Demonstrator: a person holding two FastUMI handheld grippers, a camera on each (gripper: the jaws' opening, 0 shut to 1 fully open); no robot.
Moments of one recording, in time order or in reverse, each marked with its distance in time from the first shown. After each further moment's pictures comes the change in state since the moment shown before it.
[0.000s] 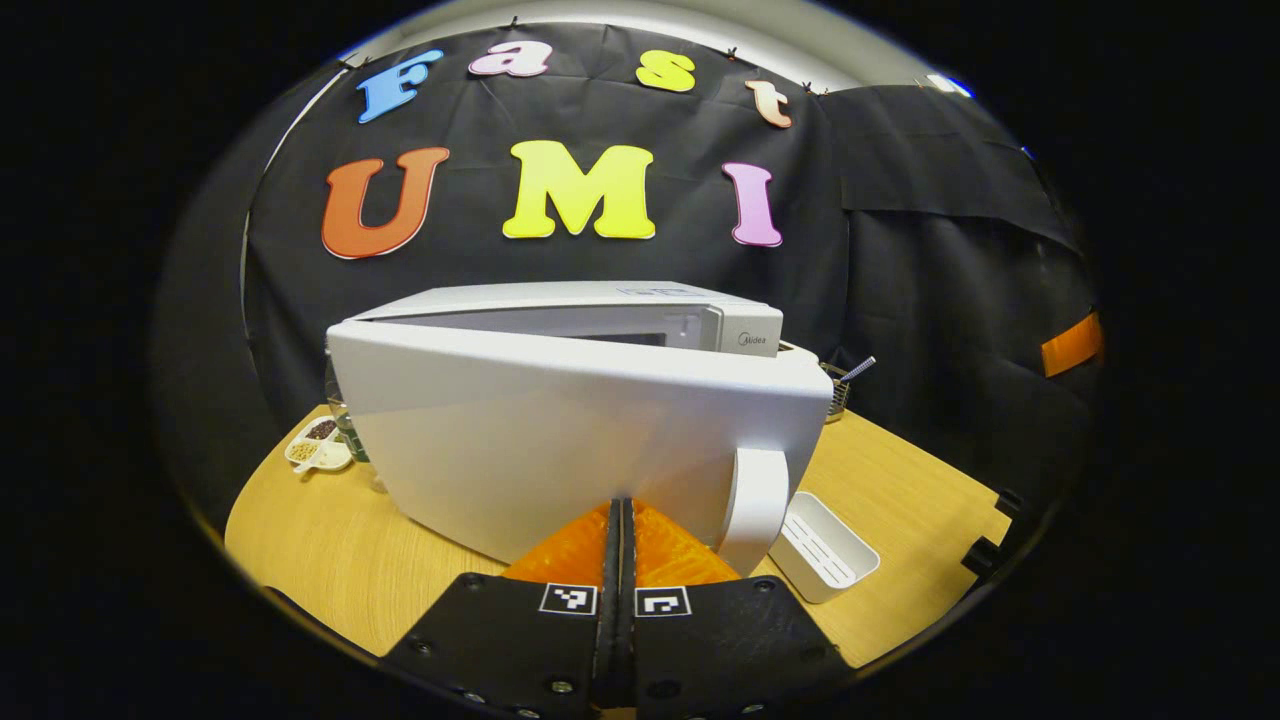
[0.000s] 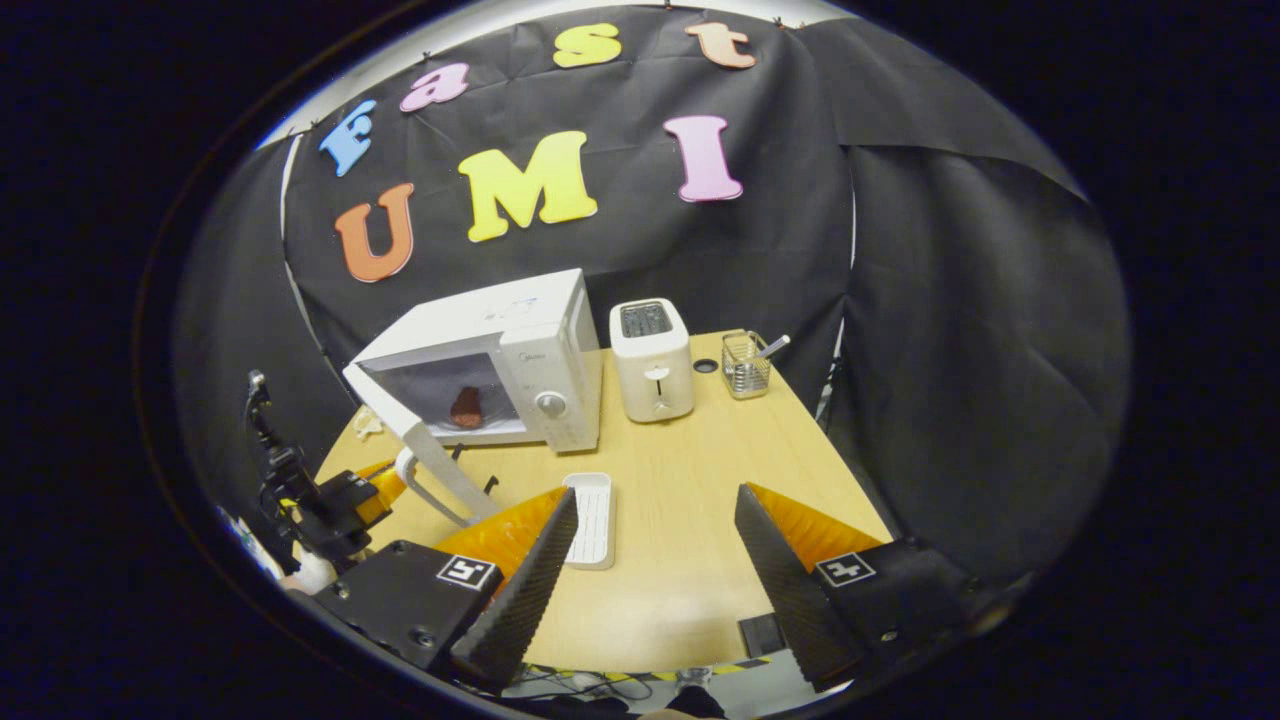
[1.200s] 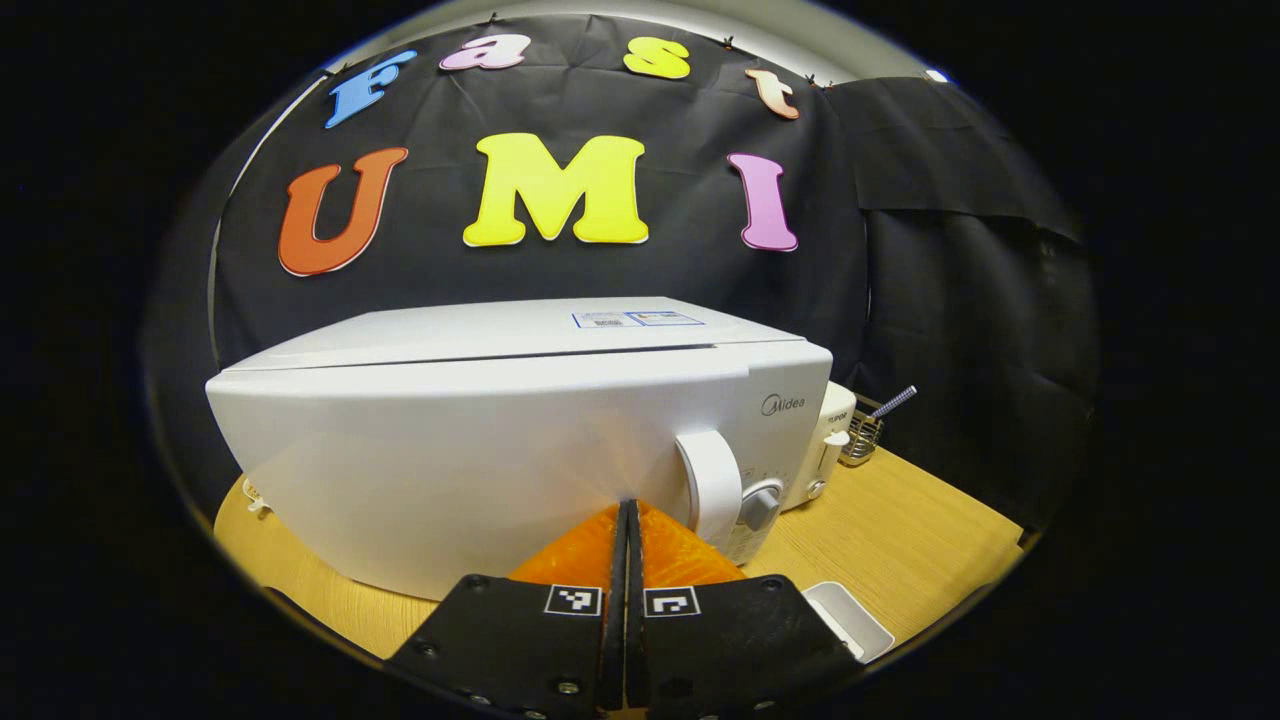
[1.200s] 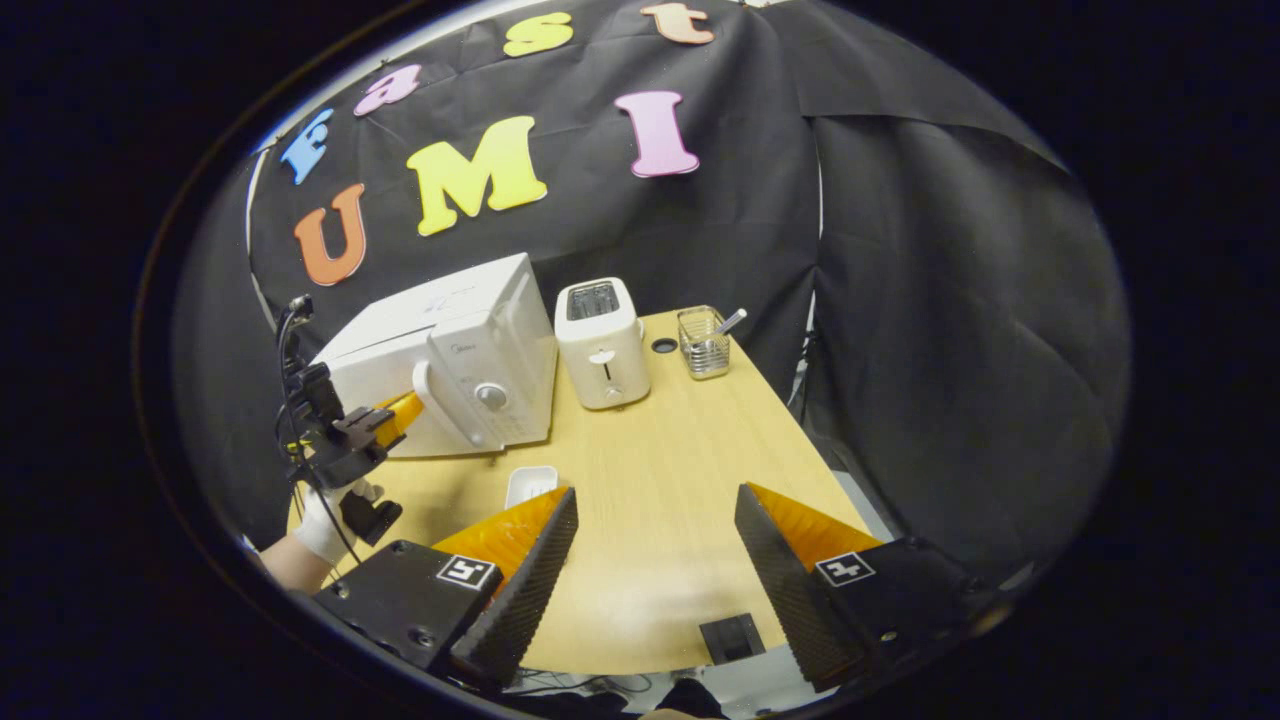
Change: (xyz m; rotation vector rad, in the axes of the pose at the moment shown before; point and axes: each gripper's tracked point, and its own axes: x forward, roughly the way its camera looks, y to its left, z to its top) left arm 0.120 -0.023 0.044 0.007 -0.032 0.027; right arm 0.032 -0.056 -0.012 0.055 0.065 -0.049
